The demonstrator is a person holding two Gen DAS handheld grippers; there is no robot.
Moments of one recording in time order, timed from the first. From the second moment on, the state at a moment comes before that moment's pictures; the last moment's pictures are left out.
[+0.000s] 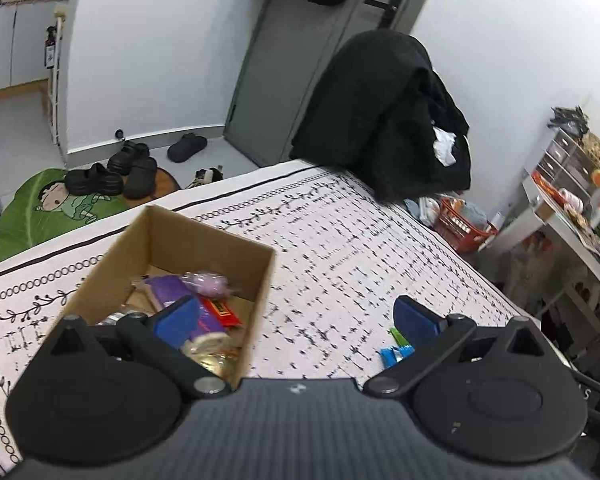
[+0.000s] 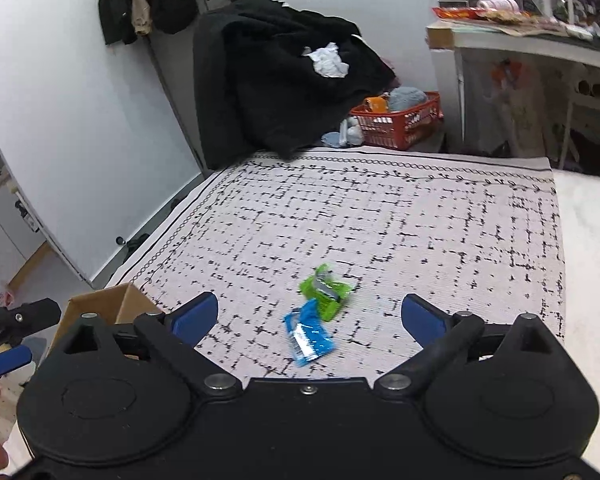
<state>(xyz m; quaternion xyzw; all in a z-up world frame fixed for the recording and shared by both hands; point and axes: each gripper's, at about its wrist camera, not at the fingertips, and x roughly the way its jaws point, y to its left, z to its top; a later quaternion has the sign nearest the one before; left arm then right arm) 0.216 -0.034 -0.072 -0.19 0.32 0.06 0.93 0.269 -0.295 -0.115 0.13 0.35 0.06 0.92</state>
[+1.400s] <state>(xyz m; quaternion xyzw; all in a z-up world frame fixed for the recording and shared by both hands) 0.305 -0.163 -0.174 -0.22 0.38 0.06 0.89 0.330 -0.369 -0.212 0.30 0.37 0.07 0.88</state>
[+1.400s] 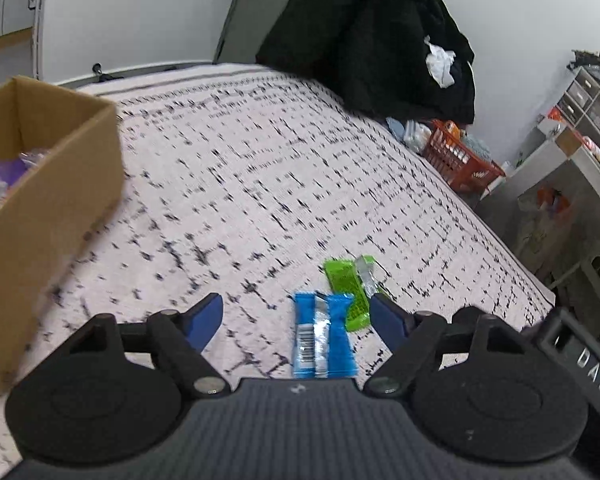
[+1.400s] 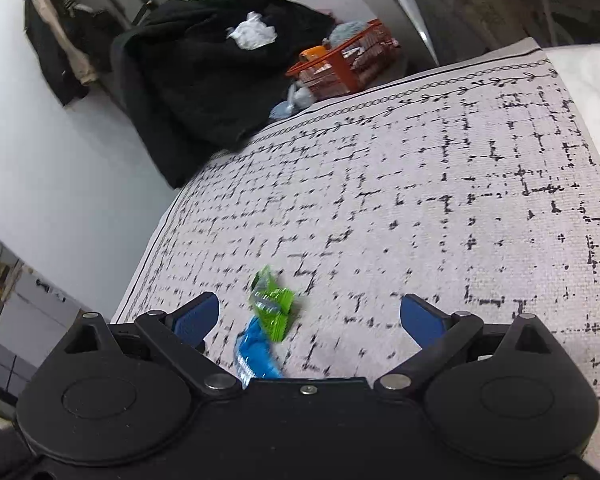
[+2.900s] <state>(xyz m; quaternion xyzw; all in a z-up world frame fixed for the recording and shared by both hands) 0.303 -0.095 -0.153 -0.23 0.39 0.10 0.89 0.386 -0.296 -0.227 0.18 0.42 0.15 0.88</state>
